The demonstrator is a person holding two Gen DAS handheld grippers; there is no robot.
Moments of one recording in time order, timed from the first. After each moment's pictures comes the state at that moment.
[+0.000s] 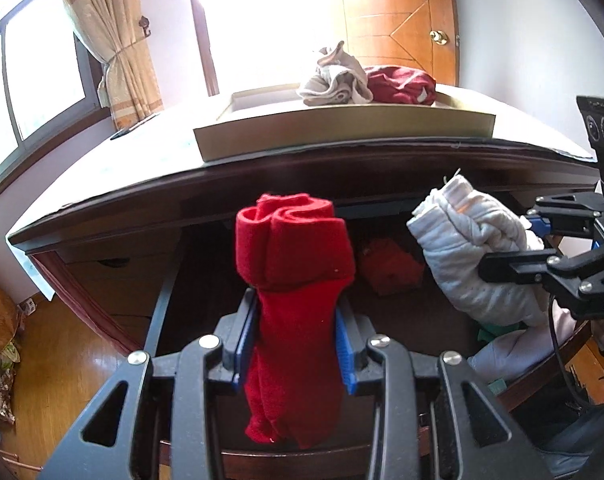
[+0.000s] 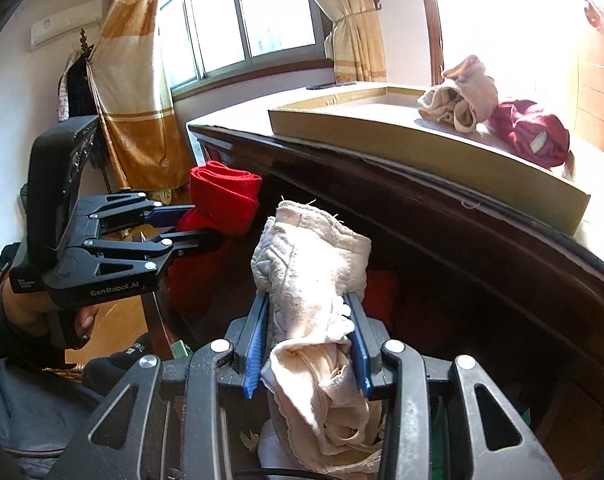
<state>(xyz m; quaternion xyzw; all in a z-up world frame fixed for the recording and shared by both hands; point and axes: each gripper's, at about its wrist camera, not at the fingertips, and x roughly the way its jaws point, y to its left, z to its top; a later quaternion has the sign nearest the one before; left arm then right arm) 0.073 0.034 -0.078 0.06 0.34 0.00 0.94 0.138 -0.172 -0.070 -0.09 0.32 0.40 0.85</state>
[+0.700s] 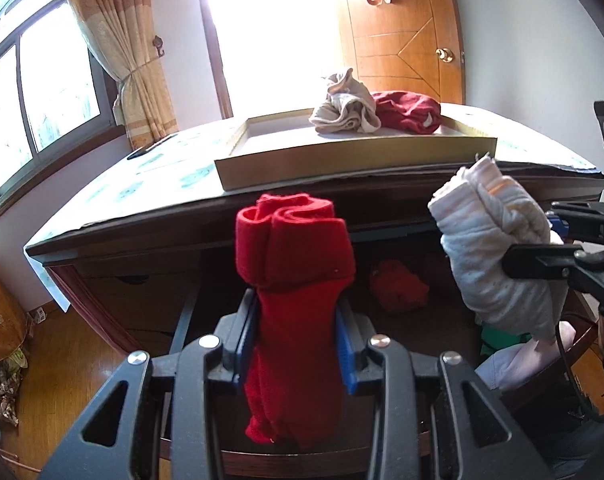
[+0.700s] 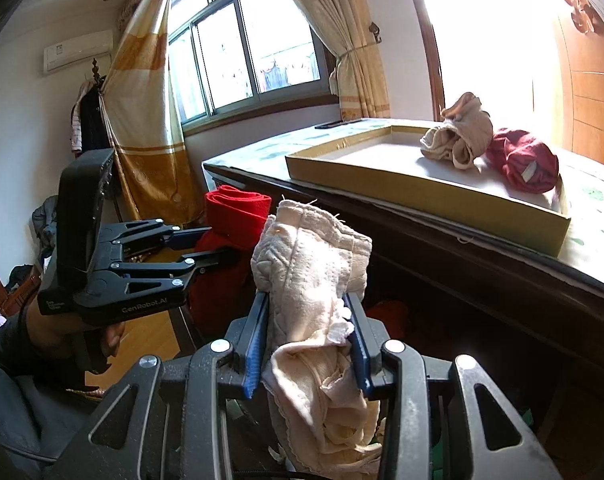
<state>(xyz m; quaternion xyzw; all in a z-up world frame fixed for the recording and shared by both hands) 0.064 0.034 -0.063 0.06 0.30 0.02 0.95 0.127 -0.179 -0.052 -0.05 0.27 0.42 0.87</state>
